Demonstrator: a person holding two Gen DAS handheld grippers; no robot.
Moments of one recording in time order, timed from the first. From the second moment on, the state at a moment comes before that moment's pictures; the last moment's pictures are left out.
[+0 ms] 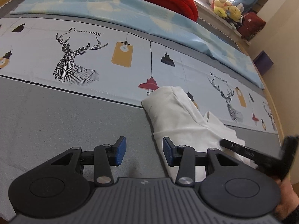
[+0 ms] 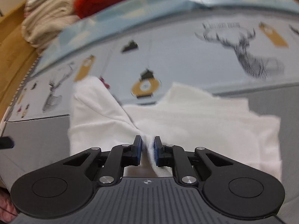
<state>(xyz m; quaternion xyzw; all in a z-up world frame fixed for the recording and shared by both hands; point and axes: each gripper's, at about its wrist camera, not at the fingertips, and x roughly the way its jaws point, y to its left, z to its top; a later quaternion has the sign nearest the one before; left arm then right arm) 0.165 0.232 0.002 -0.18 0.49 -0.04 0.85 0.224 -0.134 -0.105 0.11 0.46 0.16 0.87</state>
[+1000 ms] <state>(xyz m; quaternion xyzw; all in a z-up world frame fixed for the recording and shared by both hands) 0.145 0.019 -0.110 0.08 0.64 -0.19 0.74 0.153 -0.322 -0.081 0.27 0.44 0.10 0.85</state>
